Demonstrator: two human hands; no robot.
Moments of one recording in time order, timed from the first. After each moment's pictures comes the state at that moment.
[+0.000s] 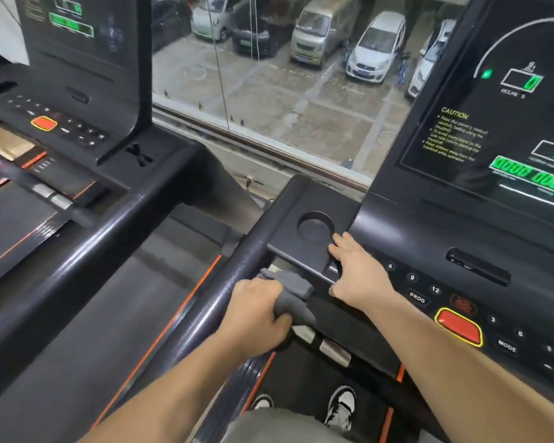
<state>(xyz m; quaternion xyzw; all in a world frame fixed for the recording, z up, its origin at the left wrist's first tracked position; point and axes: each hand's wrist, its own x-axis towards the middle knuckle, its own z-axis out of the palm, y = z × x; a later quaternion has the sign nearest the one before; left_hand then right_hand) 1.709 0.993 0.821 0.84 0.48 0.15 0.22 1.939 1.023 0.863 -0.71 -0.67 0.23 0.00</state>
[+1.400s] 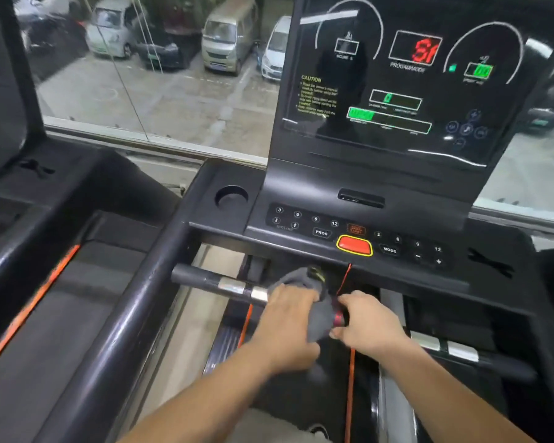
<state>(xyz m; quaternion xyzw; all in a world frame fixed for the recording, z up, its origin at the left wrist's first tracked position) 1.832 0.863 0.812 0.88 0.37 0.07 0.28 2.008 0.794 0.858 -0.81 -0.52 0.24 -0.07</state>
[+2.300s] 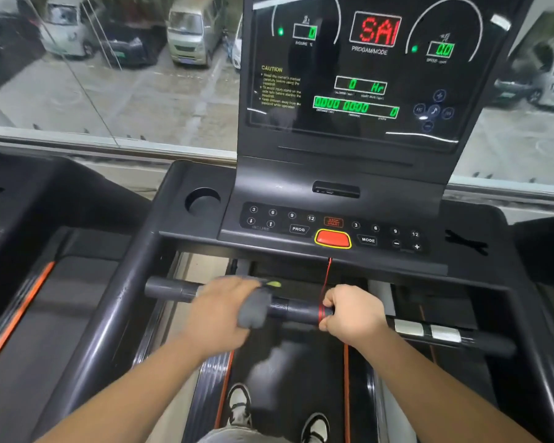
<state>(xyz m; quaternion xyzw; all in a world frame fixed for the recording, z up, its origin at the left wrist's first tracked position) 1.773 0.927 0.805 0.93 0.31 0.08 0.18 2.017 0.799 0.850 -0.84 -0.48 0.23 -0.05</state>
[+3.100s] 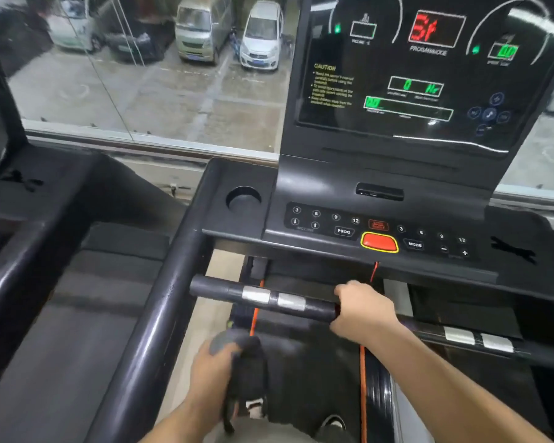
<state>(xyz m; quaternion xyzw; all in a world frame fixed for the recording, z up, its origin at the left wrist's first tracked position) 1.688 0.877 0.793 0.44 0.59 0.23 0.63 1.952 0.850 0.853 -0.83 -0.48 0.23 -0.14</state>
